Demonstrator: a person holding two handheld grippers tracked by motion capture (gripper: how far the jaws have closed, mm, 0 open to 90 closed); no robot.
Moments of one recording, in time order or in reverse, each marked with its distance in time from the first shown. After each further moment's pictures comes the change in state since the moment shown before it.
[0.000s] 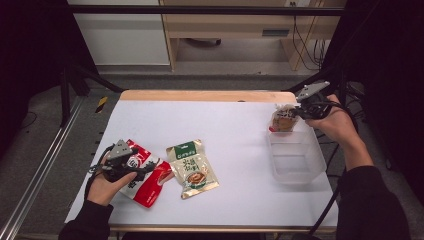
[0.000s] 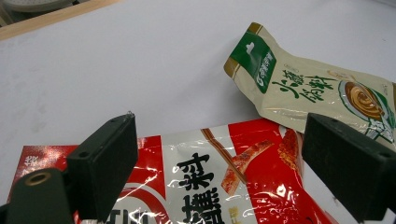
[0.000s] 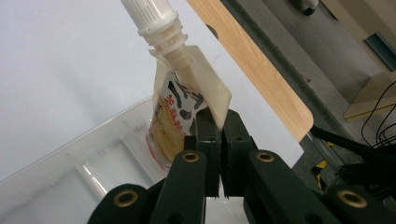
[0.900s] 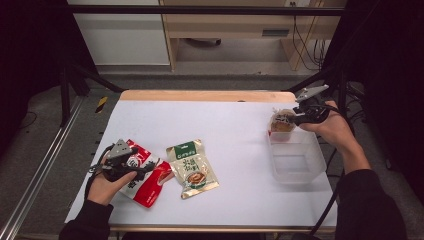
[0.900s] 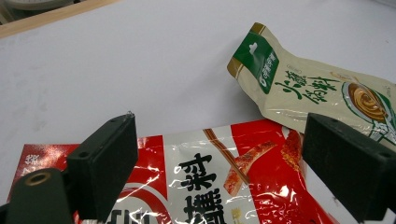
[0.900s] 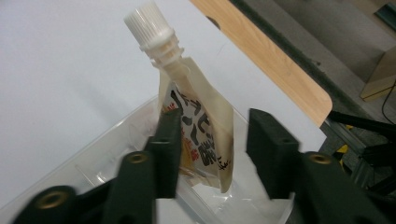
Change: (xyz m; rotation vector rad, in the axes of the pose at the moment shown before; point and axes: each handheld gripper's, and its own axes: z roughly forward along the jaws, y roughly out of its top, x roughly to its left) left arm 0.002 0.000 0.001 0.000 0.003 -0.007; right arm 0.006 -0.008 0.009 -0.011 0.008 0.128
